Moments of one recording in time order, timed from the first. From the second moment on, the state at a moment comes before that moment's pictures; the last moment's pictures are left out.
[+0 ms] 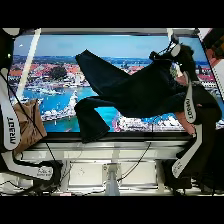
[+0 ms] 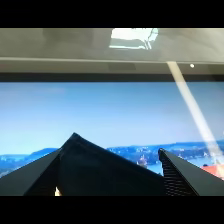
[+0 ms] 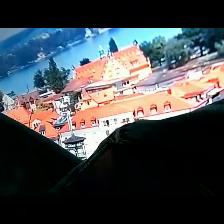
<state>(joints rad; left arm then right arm) -0.08 -1.59 2.01 1.28 -0.80 -1.45 -0.01 -1.95 2.05 -1.41 1.05 1.83</state>
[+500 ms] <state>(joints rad) -0.06 -1.48 1.97 1.28 -1.02 -1.49 -0.01 -1.43 1.77 -1.73 1.24 1.74</state>
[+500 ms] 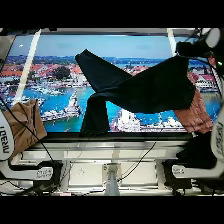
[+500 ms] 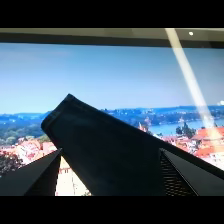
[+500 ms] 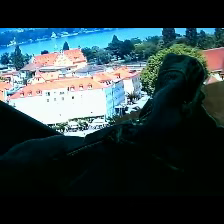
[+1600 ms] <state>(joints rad) -0.21 -1.22 1.09 1.07 -0.97 -1.51 -0.01 -0.14 0.50 -1.83 1.57 2.12</state>
